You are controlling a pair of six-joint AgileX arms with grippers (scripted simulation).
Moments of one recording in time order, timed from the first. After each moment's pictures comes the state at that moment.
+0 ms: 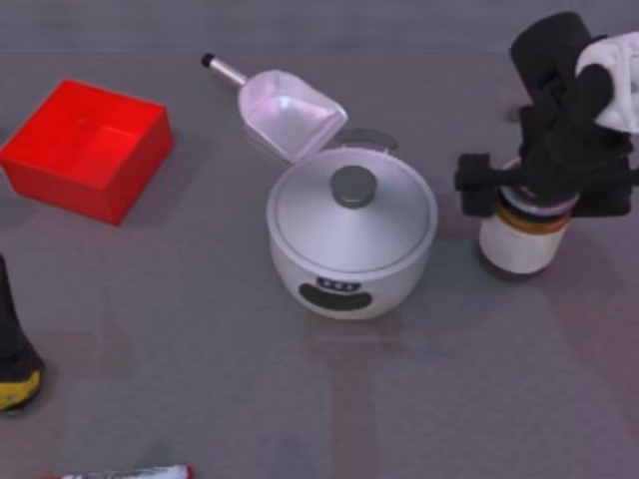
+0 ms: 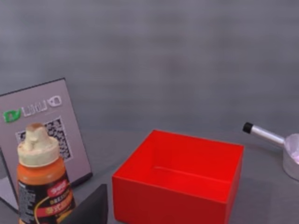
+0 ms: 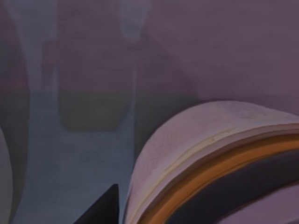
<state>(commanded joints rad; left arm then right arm) 0.00 0.00 0.00 0.00 0.00 0.00 0.31 2.03 1.39 -0.65 0.09 0.31</state>
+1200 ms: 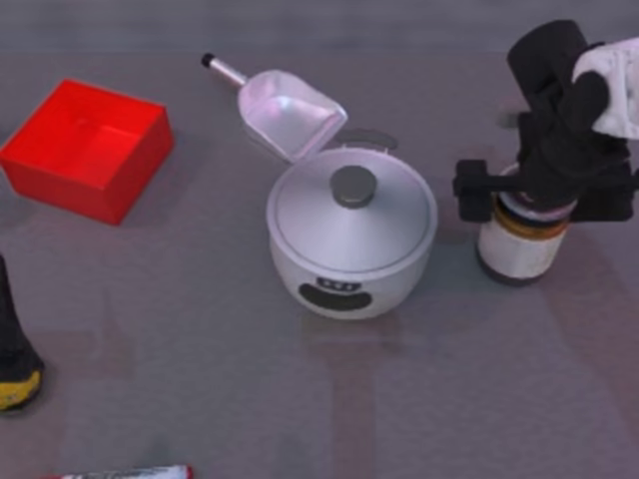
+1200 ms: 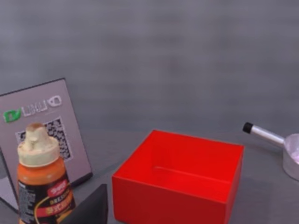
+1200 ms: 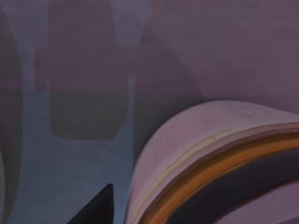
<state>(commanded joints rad) 0.00 0.00 0.00 0.00 0.00 0.00 0.31 2.04 1.39 -0.63 0.09 0.31</state>
